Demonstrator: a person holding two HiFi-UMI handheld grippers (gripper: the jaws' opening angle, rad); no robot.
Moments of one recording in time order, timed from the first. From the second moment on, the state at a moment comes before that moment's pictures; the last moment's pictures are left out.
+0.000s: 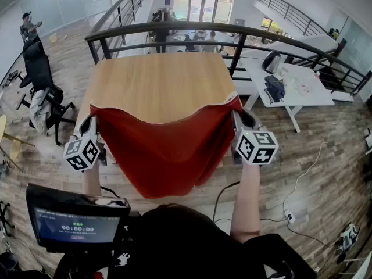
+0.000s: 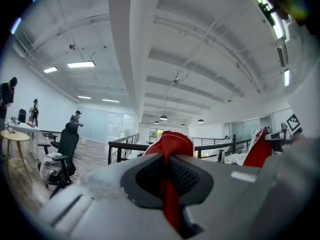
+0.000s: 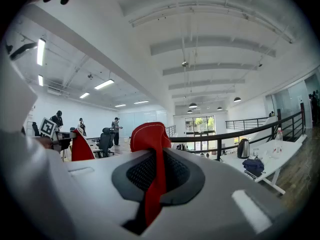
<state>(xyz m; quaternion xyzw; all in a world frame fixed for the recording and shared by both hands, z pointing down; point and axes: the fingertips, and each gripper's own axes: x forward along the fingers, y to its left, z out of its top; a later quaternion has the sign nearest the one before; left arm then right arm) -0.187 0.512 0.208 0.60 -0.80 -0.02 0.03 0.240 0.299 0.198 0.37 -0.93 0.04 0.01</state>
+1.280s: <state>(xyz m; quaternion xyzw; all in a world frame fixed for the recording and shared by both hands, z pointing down) -0.141 0.497 0.212 0.59 -0.81 -0.01 0.03 0.262 0.293 0.200 0.33 -0.94 0.06 0.00</state>
